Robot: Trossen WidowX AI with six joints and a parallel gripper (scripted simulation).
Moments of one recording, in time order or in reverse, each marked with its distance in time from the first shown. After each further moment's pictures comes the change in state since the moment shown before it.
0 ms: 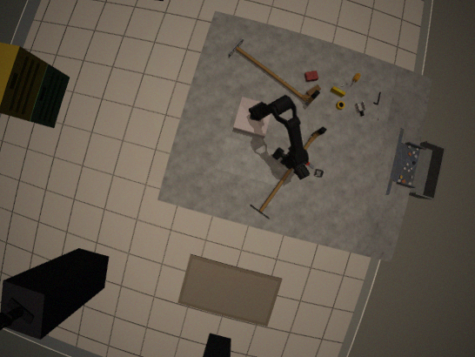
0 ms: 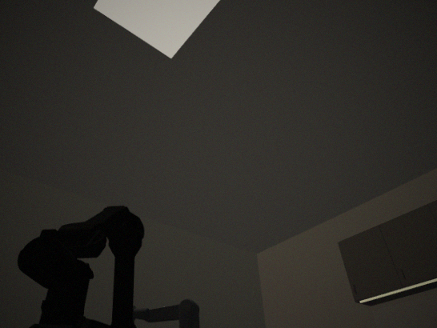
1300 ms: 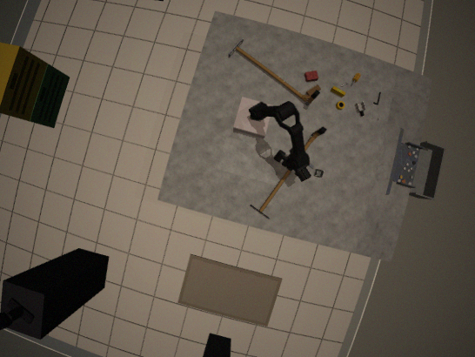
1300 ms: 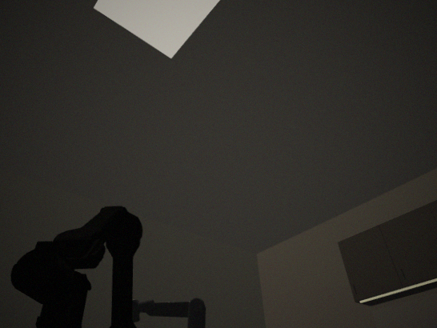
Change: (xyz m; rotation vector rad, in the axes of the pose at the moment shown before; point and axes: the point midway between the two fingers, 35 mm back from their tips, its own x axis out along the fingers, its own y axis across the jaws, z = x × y) arm 0.025 -0.015 0.002 -0.017 -0.005 0.012
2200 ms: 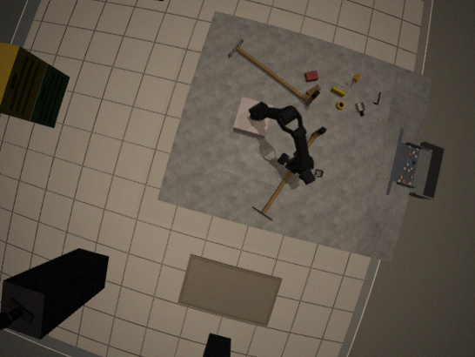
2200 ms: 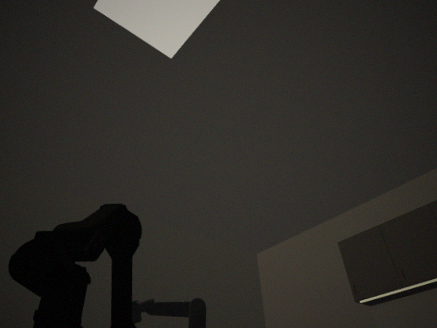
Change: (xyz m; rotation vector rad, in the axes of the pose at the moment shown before) arm -0.002 -0.027 -0.002 0.000 0.001 0.000
